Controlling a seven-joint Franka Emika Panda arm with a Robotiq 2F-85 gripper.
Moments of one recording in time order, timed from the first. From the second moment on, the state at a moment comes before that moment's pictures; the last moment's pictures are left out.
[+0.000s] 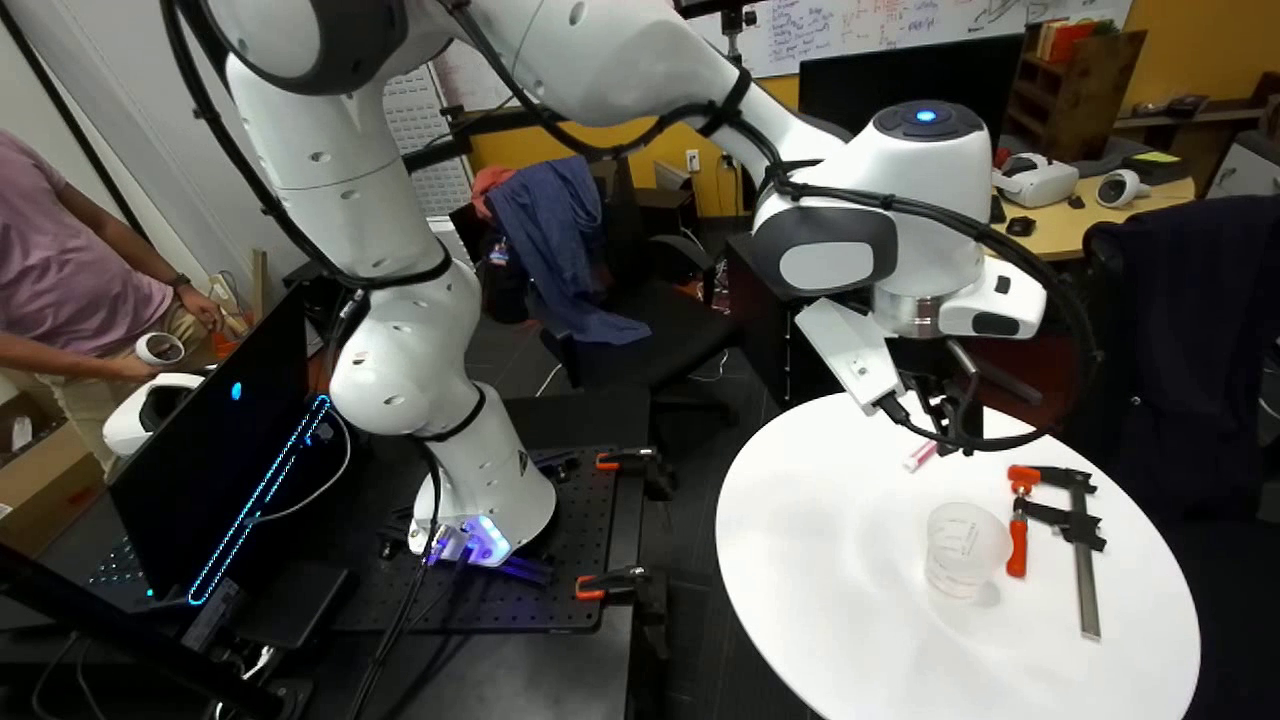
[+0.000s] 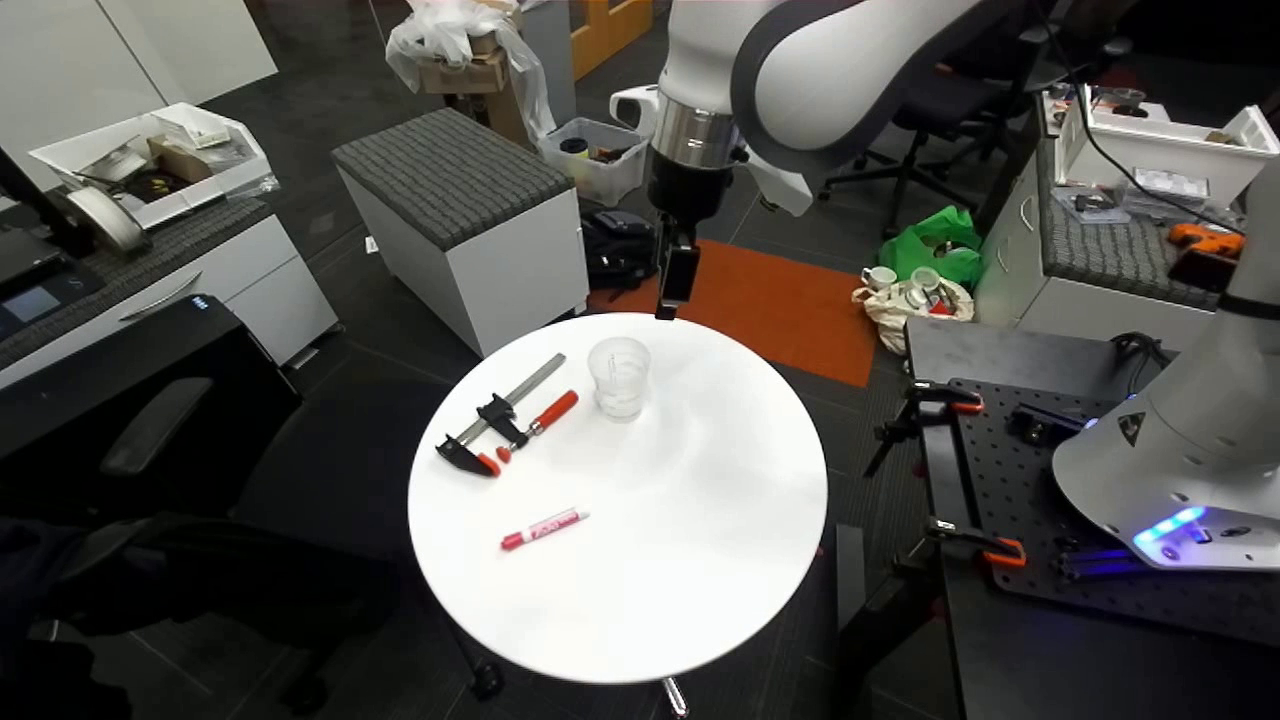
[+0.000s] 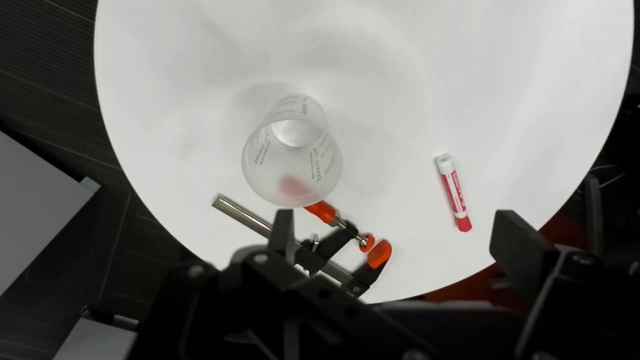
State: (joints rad) arm 0.04 0.06 -0.14 -2.32 0.15 2.55 -0.46
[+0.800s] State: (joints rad) arm -0.04 0.30 -0.04 -2.15 0.12 2.55 -0.44
